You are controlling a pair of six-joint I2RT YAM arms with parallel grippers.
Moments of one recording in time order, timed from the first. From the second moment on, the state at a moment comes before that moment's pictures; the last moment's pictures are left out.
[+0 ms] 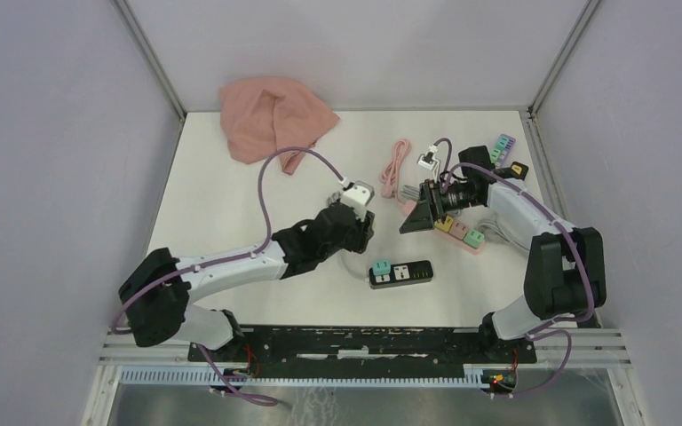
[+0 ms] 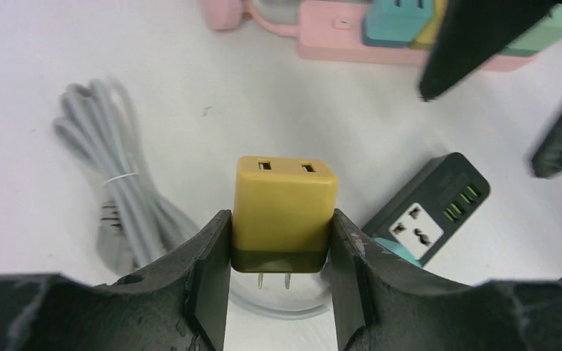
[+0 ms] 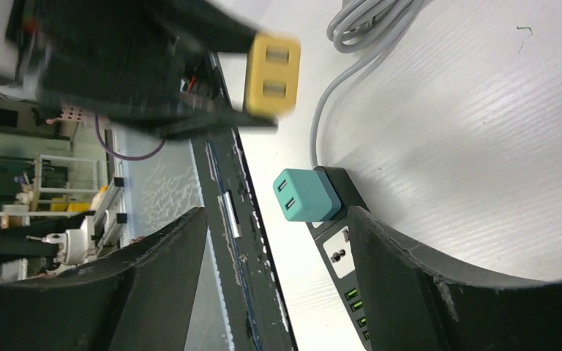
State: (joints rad) left arm -1.04 1.43 0.89 0.00 -0.31 -0.30; right arm 0.15 1.55 1.05 -0.67 -1.17 -0.21
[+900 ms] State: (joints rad) left arm -0.33 1.38 0.67 0.08 -0.13 -0.59; right arm 0.12 1.51 1.06 -0.85 -1.19 -0.50
